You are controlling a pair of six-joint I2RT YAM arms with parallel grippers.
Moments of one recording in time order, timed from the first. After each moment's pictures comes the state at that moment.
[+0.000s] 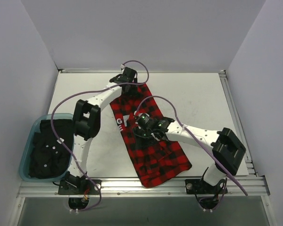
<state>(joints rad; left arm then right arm) -0.49 2.30 1.99 -0.61 -0.31 -0.40 0.99 1.63 1.09 -0.56 -0.08 0.62</state>
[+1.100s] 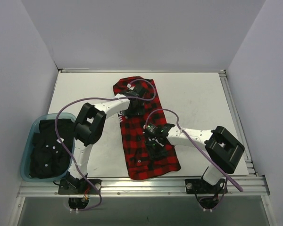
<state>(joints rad) -0.64 2.14 1.62 -0.64 -0.27 -0.66 0.92 1.60 0.86 -0.66 -0.12 0.57</state>
